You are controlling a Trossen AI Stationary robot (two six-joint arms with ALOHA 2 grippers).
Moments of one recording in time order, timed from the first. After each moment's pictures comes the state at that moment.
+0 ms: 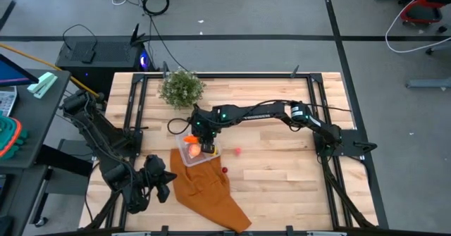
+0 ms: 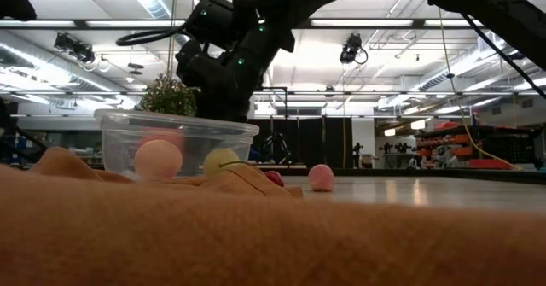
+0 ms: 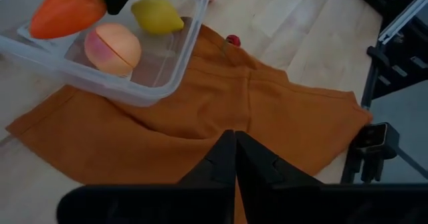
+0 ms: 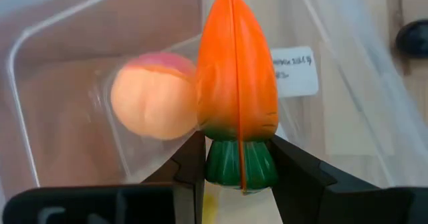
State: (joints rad) left arm -0.99 1.33 0.90 -0.70 -0.80 -1.59; right arm -0.07 2.35 2.00 -0.68 -0.19 0.00
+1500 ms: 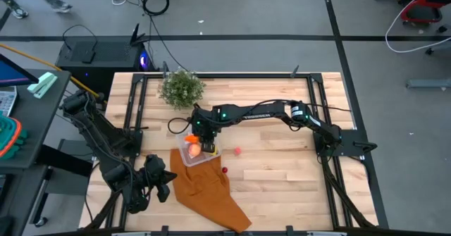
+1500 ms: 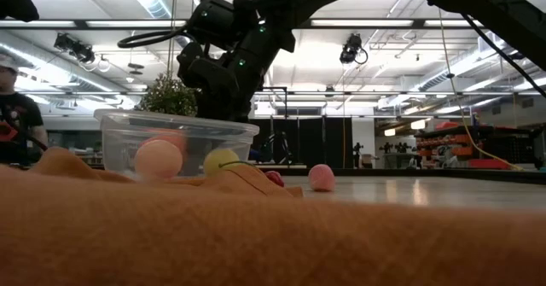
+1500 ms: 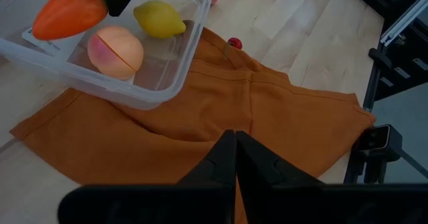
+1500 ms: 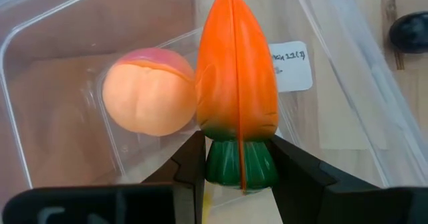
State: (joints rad) left arm -0.99 1.33 0.90 -0.71 -0.81 -1.58; right arm -0.08 2.35 2.00 -0.69 -0.18 0.00
